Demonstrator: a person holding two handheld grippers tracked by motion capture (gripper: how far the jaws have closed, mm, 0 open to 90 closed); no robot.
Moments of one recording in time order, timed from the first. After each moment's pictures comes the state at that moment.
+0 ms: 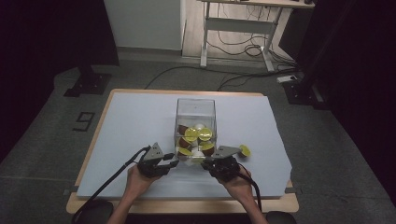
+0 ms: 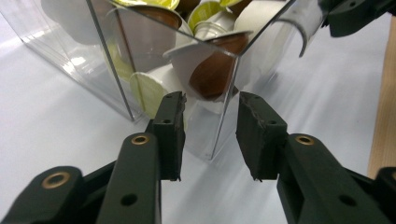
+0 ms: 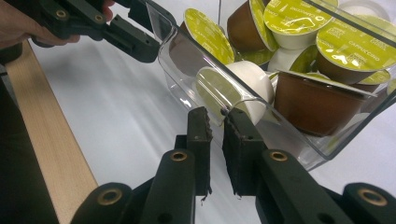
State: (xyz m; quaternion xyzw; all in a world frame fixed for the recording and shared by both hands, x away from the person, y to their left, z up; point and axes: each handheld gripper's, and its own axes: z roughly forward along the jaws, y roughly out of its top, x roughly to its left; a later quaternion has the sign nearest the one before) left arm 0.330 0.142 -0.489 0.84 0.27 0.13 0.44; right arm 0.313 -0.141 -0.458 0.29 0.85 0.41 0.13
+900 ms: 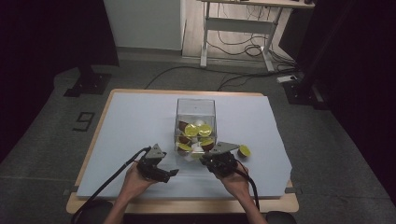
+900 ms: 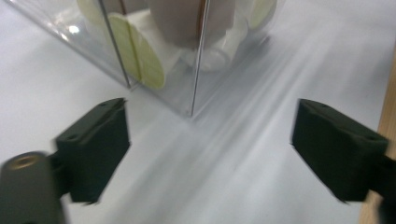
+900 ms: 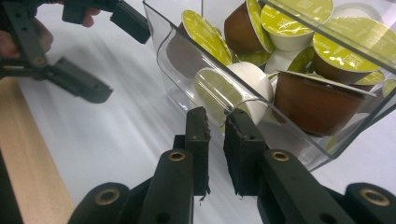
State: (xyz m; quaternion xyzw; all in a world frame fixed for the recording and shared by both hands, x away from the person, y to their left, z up) left arm 0.335 0.145 -0.498 0.86 0.29 0.10 0.40; right arm 0.327 -0.135 -0.459 0.30 0.85 0.41 0.14
